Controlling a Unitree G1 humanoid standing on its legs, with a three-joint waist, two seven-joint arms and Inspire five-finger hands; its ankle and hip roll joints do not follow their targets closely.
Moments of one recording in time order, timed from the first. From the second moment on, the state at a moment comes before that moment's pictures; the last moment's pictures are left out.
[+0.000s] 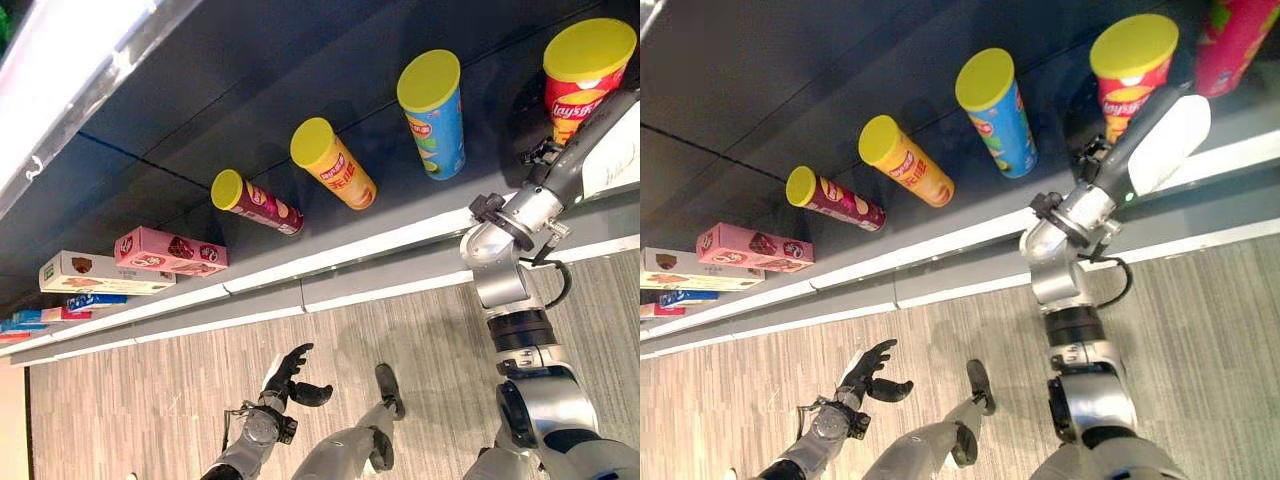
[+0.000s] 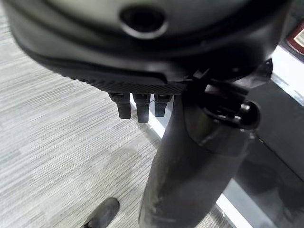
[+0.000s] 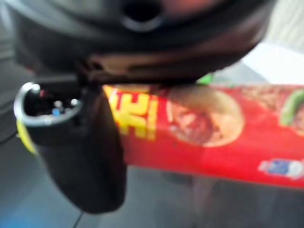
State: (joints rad) left arm -0.13 0.15 -0.46 0.87 -0.07 -0.26 0.21; right arm -0.81 -0.38 0.02 0.42 -0.41 -0.07 -1.10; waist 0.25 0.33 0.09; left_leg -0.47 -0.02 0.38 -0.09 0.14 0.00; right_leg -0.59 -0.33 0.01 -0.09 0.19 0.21
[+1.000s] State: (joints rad) left arm -0.19 0.19 -0.52 0.72 0.17 -0.32 0.36; right arm -1.02 -0.43 -0.01 0.42 -0.40 -0.08 -1.16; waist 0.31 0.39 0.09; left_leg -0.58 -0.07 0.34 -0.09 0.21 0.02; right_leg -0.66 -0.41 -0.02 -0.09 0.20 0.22
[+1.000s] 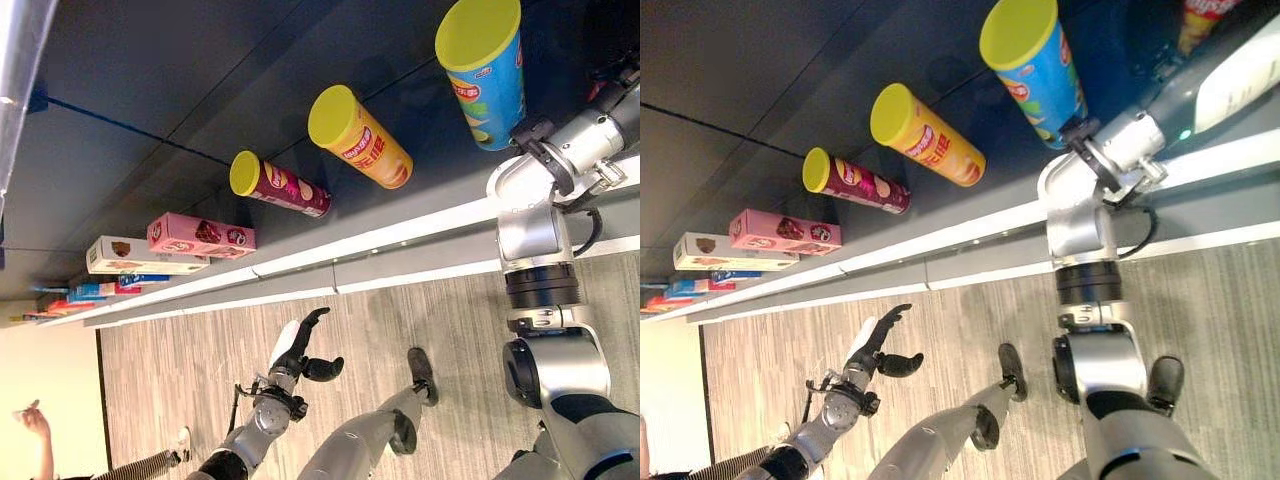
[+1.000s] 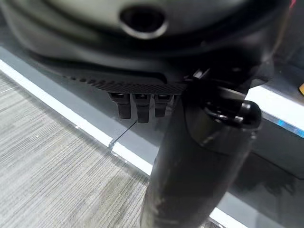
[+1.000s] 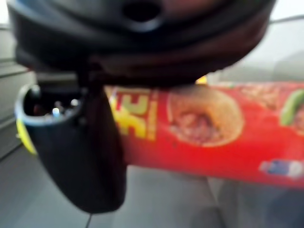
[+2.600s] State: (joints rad) left arm -0.20 0.27 -0.52 0.75 0.25 -0.32 0.37; right arm -0.84 -0.33 0.07 0.38 -0.41 -0.13 -1.11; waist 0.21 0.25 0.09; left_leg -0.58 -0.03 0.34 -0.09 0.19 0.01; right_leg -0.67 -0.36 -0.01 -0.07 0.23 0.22
